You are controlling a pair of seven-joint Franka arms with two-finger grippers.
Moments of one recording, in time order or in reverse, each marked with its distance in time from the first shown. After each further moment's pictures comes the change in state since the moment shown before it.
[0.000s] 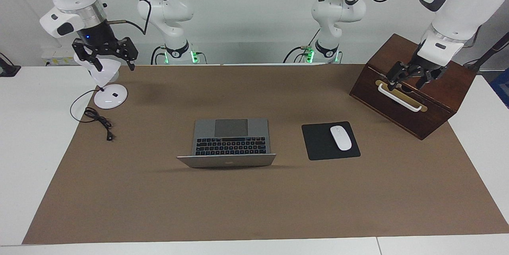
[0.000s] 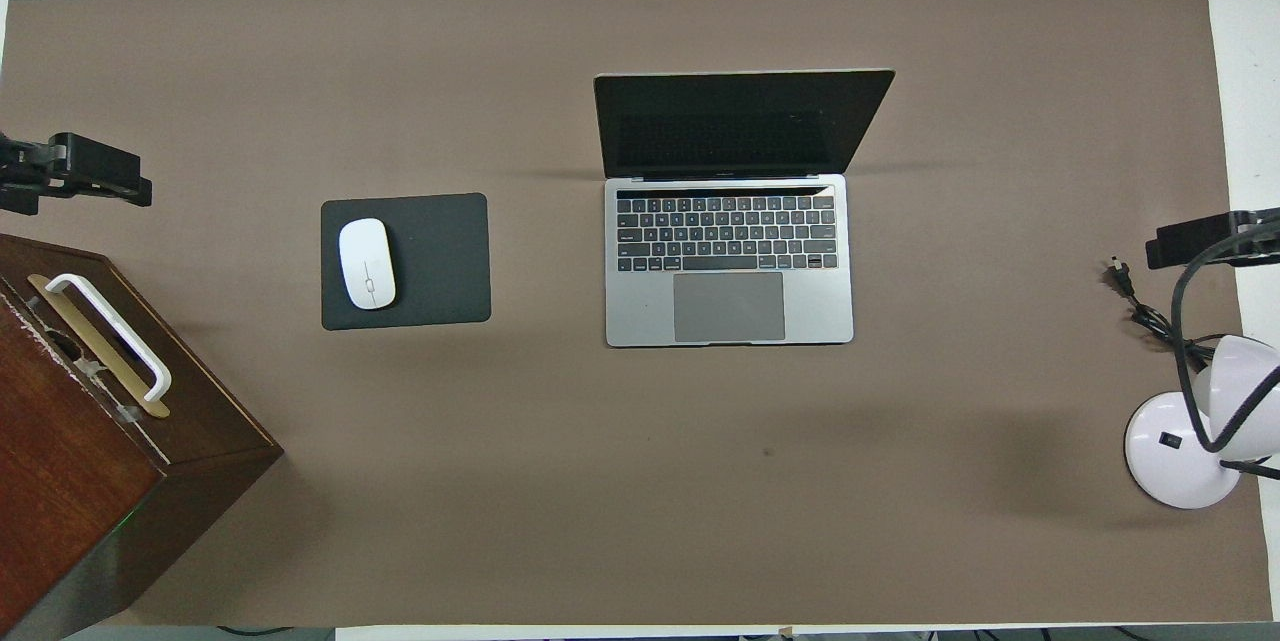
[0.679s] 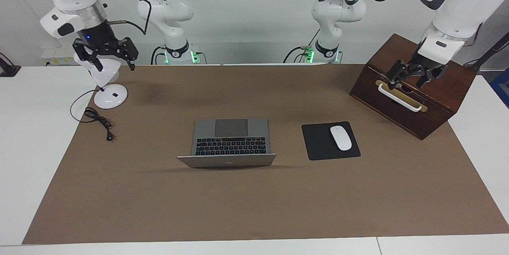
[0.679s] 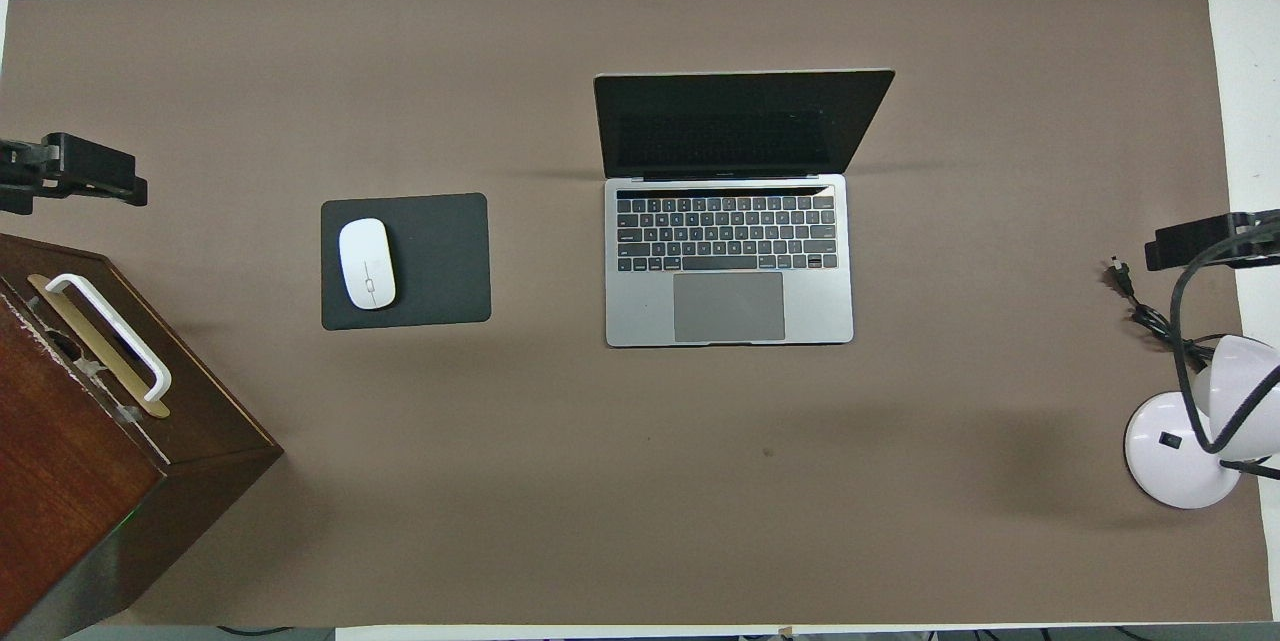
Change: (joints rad) left arm 0.000 -0.011 0.000 0.000 0.000 0.000 -0.001; right arm 0.000 0.000 0.000 -0.002 0.000 -0.002 0.000
